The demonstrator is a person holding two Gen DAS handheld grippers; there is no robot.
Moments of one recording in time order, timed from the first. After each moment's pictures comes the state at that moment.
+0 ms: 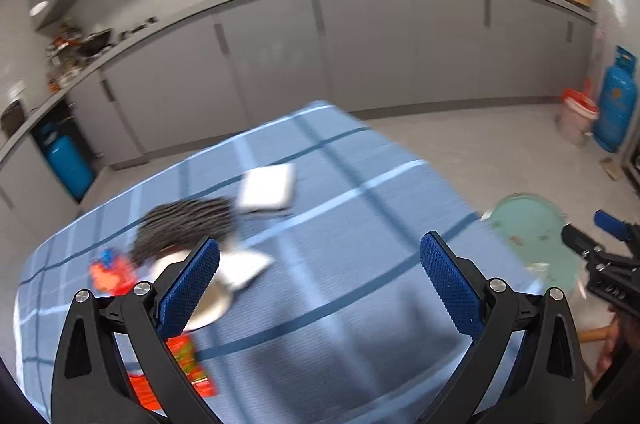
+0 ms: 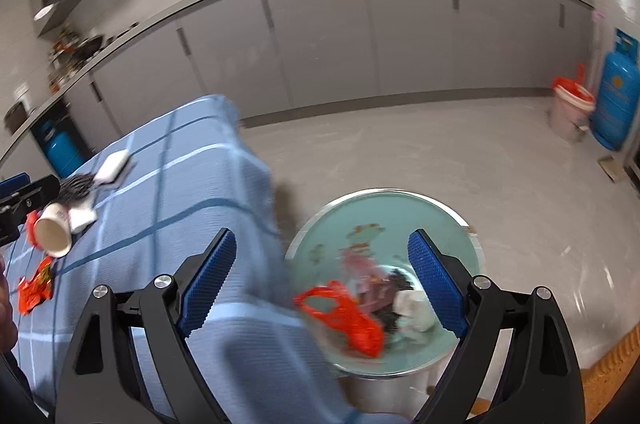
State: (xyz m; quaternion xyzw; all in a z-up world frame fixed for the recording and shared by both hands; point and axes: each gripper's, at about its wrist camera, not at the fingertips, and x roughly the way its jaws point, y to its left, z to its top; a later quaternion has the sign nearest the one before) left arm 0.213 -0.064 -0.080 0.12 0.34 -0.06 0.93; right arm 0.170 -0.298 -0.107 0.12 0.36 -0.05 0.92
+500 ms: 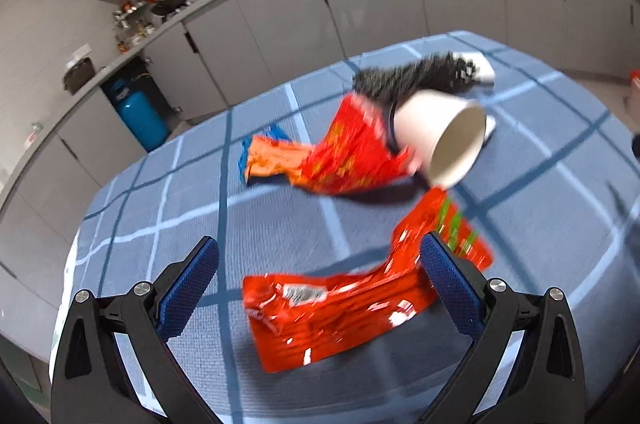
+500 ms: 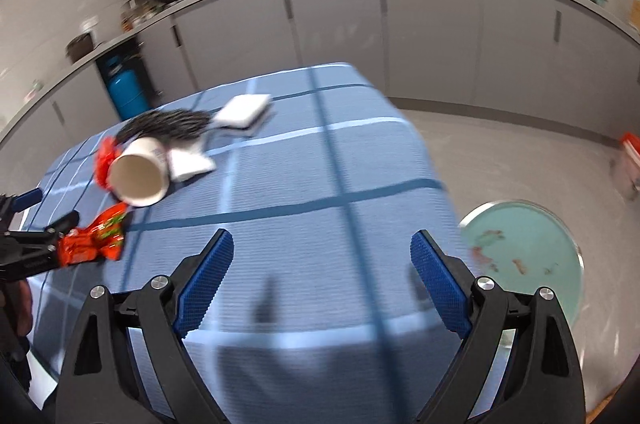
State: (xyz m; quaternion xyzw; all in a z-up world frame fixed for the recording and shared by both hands) left arm 0.172 0.119 -0.133 0.15 0.38 0.05 0.91; right arm 0.184 -0.148 -0.100 0.04 0.38 0.09 0.92
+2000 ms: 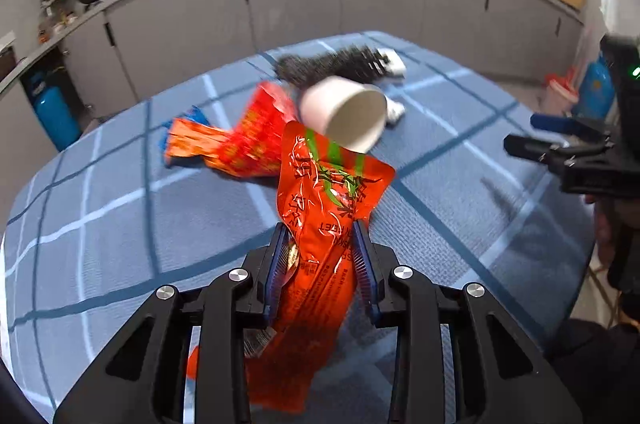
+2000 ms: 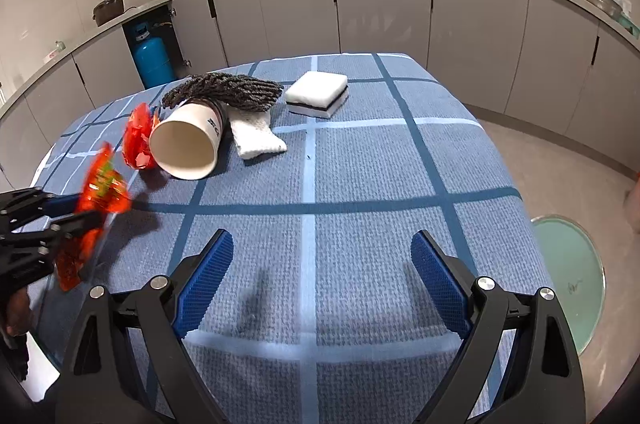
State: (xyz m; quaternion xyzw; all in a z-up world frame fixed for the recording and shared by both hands) left arm 0.145 0.134 -0.127 0.08 0.39 -0.11 0.91; right arm 0.191 -0.091 -0.100 0.01 0.39 0.12 0.91
